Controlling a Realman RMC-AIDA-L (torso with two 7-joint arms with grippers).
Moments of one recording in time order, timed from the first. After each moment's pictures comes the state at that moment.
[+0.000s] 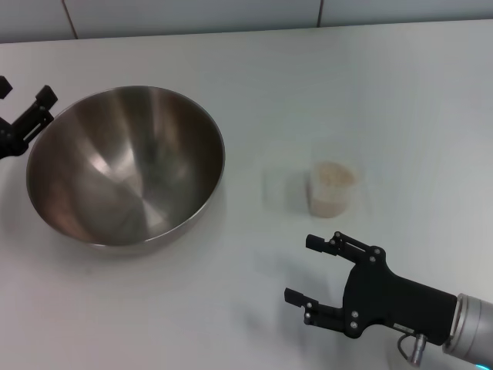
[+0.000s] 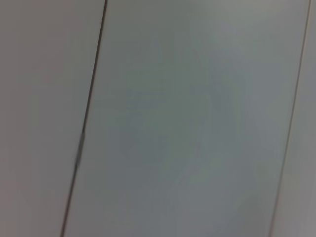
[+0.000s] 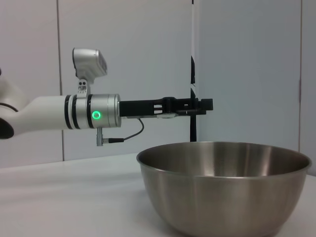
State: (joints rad) left arm -0.47 -2.06 -0.19 0.26 2.04 1.47 -0.80; right arm 0.34 2.09 -0.03 0.00 -2.43 -1.54 0.34
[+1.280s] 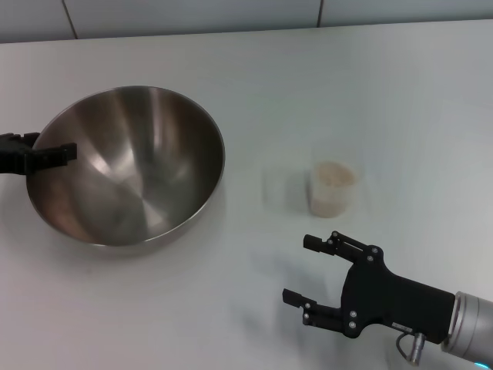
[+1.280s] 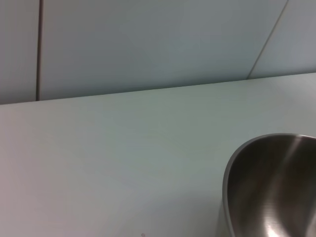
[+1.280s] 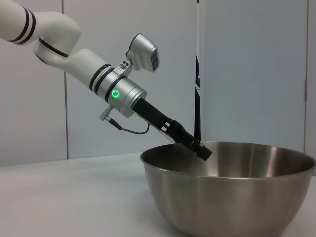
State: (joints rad) left arm -0.46 -2.06 0.64 0.90 2.24 1.29 -1.83; right arm 0.35 2.08 -0.04 0.00 -2.43 -1.54 0.34
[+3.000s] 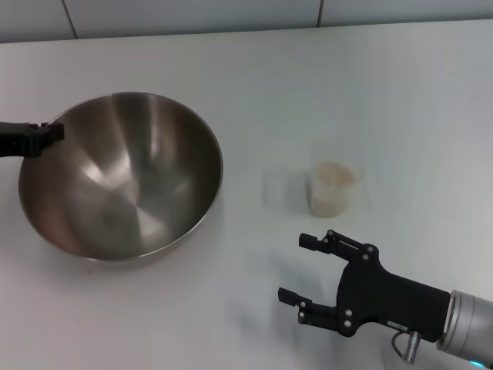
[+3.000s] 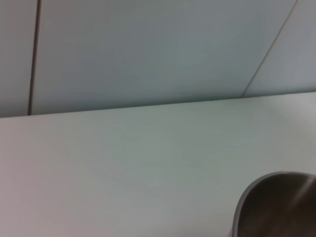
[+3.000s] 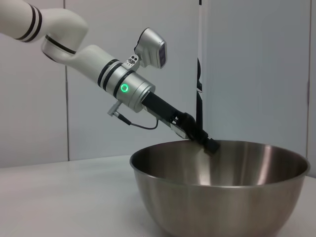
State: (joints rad) left arm -0.49 -2.06 0.64 0.91 2.22 1.29 -1.90; right arm 0.36 2.09 -0.04 0.02 -2.43 -1.53 0.34
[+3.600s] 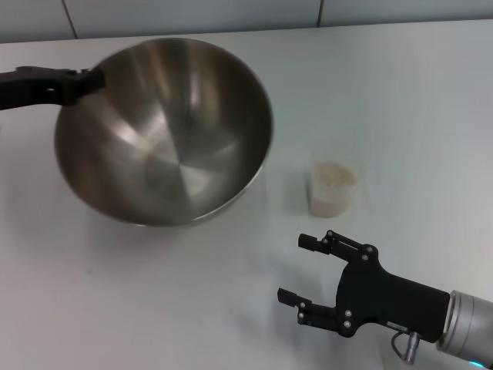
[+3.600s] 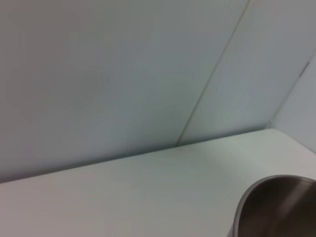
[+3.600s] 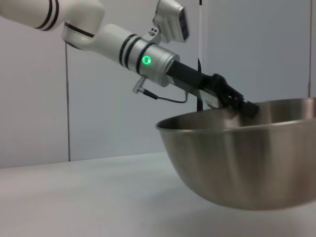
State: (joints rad) left arm -0.58 -2.07 0.67 0.94 2.12 1.37 -1.95; right arm 0.36 2.09 -0.04 0.02 -2.43 -1.53 0.34
